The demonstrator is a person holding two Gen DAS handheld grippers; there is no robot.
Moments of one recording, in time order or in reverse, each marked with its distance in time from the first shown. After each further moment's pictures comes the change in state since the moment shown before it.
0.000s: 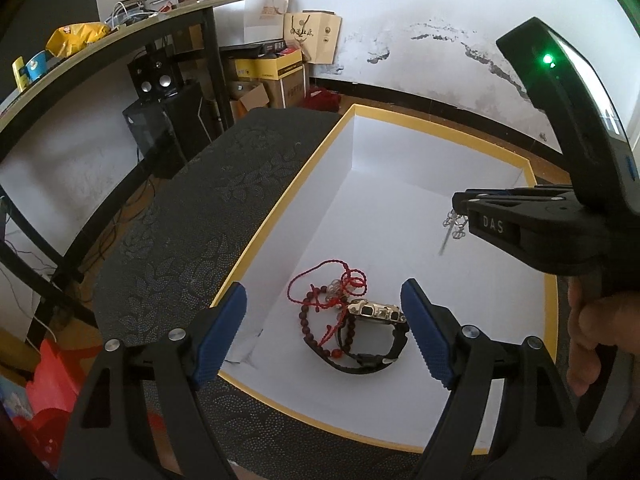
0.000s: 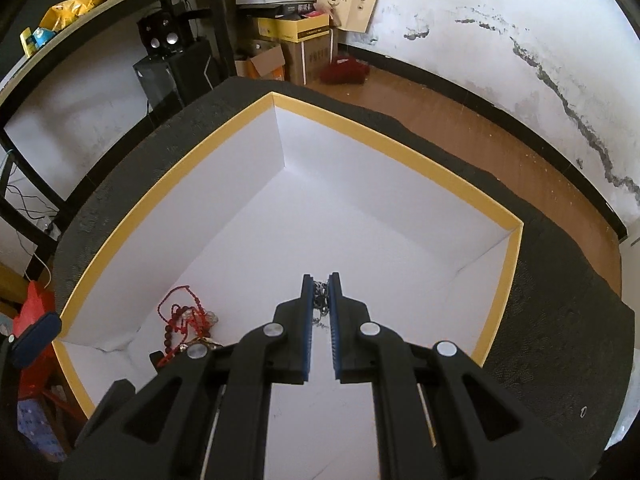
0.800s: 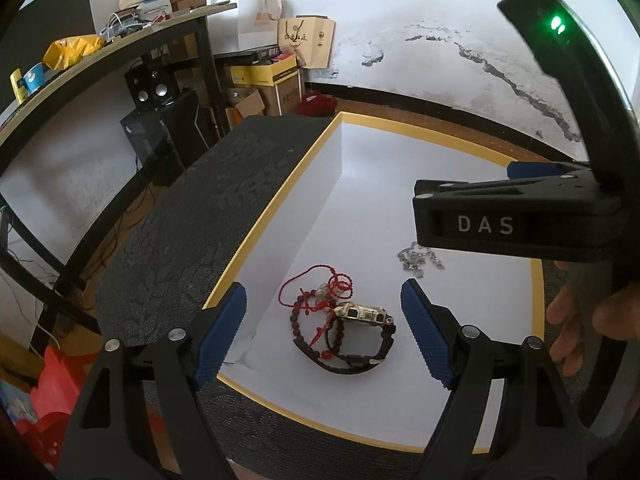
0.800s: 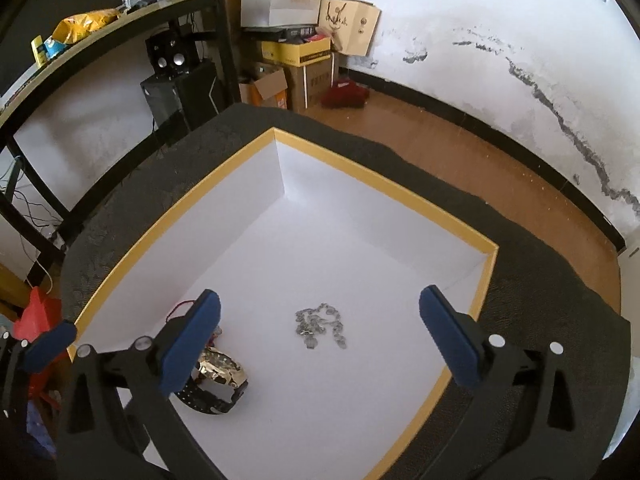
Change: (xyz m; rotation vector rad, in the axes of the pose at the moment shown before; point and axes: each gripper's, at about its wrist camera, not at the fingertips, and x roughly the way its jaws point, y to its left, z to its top) left arm -0.012 -0.012 0.003 0.027 -0.017 0.002; right arm -0.036 -0.005 -0.001 -0.009 -0.096 0.006
